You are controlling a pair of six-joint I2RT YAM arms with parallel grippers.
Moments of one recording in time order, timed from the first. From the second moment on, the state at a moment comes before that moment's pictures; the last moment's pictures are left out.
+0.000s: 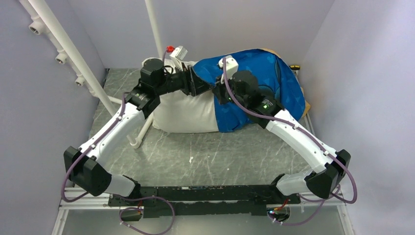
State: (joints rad) left arm -0.52 1.41 1.35 0.02 0.64 -0.55; right arm 0.73 1.35 1.41 -0.39 0.07 0.11
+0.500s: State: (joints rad) left arm -0.33 1.27 1.58 -0.68 0.01 -0.36; right arm 0.68 1.33 1.41 -0.41 0.12 0.25
